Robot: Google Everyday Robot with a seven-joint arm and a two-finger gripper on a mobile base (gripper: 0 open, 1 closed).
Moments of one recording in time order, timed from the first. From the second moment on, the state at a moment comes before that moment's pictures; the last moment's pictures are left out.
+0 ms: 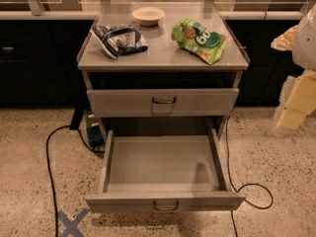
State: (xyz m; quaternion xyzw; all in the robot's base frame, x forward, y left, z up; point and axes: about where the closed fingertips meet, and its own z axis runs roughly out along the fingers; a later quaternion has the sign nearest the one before) arm 0.437 -0.215 0.981 -0.61 0.77 -0.05 0.17
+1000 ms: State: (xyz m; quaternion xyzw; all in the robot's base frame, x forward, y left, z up) arm 0.415 -0.228 0.918 -0.61 0.78 0.02 0.15
